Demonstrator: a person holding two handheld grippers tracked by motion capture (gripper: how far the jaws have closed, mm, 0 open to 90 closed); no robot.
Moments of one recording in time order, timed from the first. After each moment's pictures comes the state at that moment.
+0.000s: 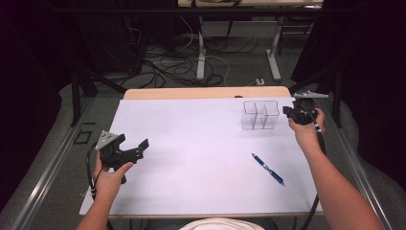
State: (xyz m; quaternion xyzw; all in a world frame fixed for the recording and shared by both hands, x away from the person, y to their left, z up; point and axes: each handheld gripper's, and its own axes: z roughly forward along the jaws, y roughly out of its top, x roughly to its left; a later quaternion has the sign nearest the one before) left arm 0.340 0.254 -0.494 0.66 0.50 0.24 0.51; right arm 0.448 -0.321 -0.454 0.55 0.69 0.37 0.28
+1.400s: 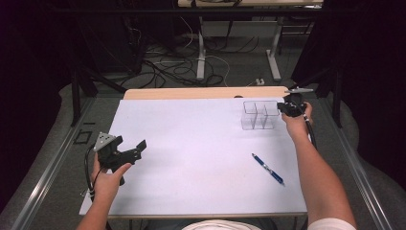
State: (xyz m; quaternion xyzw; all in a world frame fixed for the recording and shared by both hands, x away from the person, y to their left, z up) left arm 0.338 0.260 -0.498 0.65 0.52 0.24 0.50; right arm 0.513 -0.326 -0.496 0.55 0.71 0.35 0.29
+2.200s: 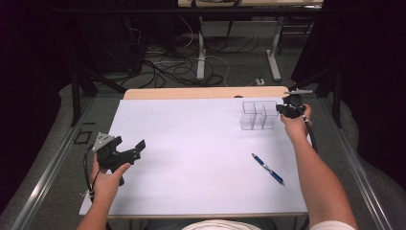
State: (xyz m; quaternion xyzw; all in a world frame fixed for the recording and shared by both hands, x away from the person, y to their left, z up) left arm 0.337 0.262 -0.498 0.64 0.53 0.24 0.50; right arm 0.508 -0.320 -0.498 0.57 0.70 0.34 0.28
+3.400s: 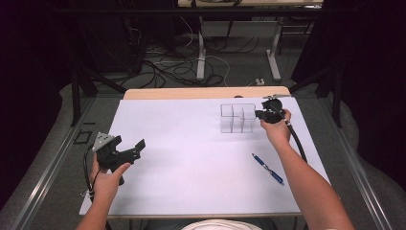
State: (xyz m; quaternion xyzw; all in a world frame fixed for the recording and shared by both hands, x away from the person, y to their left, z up) left arm 0.337 0.262 -0.497 0.64 0.52 0.24 0.50; right arm 0.490 -0.250 -0.499 0.54 0.72 0.37 0.22
